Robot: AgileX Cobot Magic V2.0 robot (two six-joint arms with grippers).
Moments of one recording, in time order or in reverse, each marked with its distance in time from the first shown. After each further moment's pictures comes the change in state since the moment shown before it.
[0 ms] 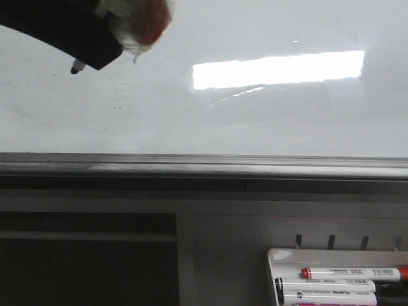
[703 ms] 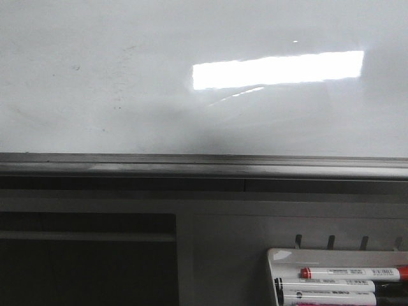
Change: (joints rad) left arm 0.226 -0.349 -0.001 -0.021 -0.185 -0.469; right arm -0.287 0.037 -0.079 -0.065 -0.080 0.000
